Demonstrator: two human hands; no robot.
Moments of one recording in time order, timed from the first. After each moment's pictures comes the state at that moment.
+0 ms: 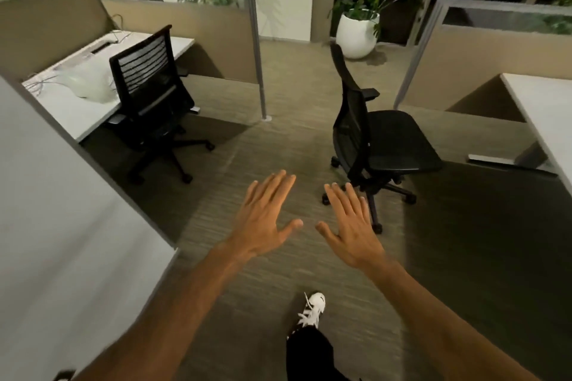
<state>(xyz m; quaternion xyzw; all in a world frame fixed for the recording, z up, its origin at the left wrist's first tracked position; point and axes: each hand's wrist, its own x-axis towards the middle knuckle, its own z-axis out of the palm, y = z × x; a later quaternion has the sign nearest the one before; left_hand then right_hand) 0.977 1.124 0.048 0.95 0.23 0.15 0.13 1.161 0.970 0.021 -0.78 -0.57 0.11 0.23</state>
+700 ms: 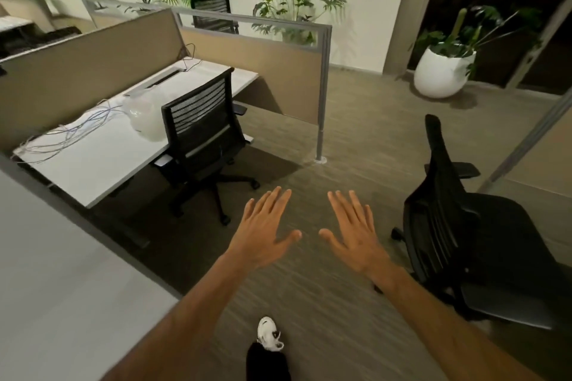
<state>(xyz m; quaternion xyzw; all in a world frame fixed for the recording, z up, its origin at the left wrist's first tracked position) 1.090 1.502 0.056 0.90 0.39 0.11 0.13 1.319 1.403 0.029 -0.71 -0.66 0.13 0.21</state>
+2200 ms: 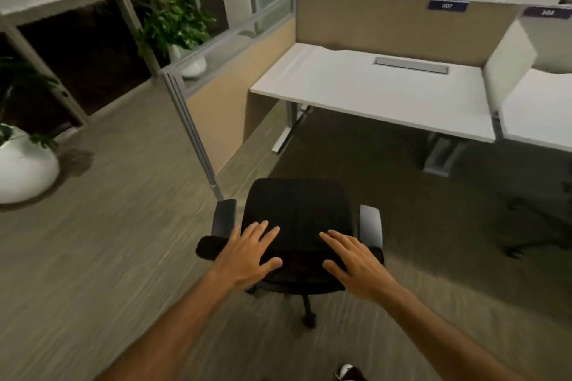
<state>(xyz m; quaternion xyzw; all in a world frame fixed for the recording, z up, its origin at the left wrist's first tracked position) 1.754 1.767 0.007 0.90 -0.41 -0.13 0.01 1.605 1.502 -0.017 -0.97 0.03 0.07 0.23</state>
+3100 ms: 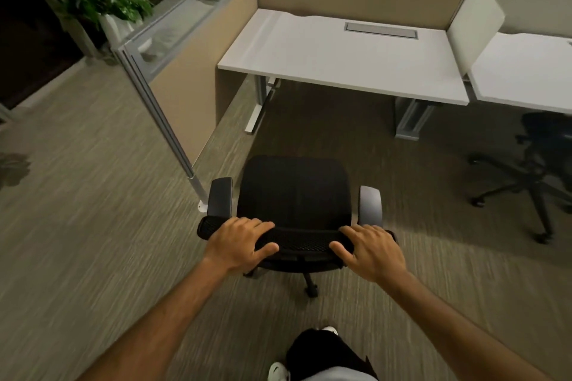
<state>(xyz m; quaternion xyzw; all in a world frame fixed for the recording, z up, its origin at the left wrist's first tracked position) 1.869 1.820 -0.036 0.83 -0.55 -0.06 0.05 1.649 1.573 -0.036 -0.98 0.19 -0.01 0.05</state>
